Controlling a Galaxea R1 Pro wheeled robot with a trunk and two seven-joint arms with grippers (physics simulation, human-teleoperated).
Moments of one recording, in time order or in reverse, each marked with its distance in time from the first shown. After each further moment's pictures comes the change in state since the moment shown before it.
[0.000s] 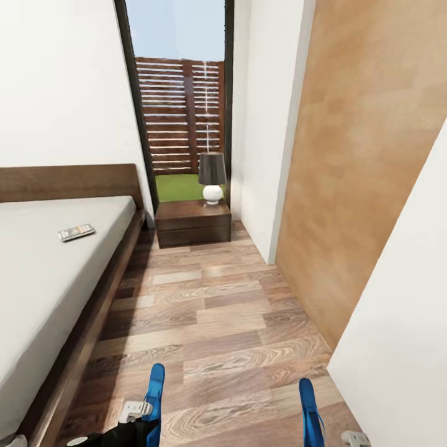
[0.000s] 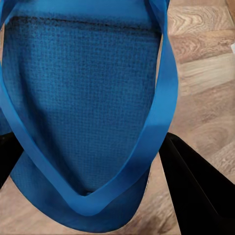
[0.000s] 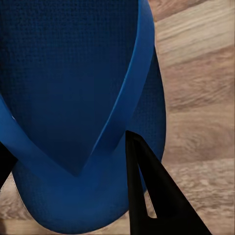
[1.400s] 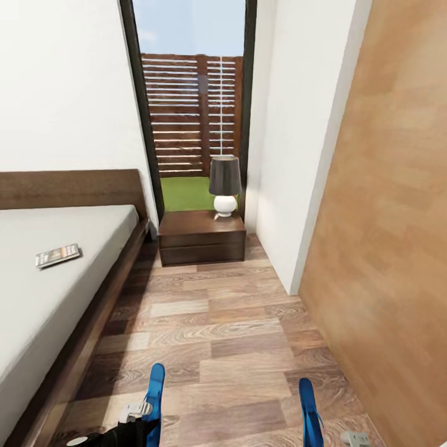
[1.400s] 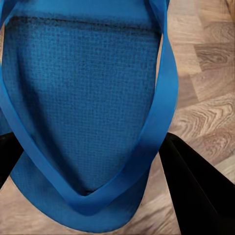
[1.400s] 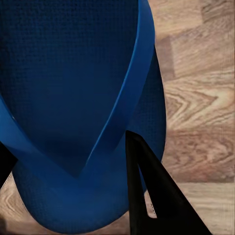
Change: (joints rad) left arm 0.000 0.000 0.000 0.000 0.000 0.000 0.000; right arm 0.000 0.000 0.000 0.000 0.000 0.000 0.006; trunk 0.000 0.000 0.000
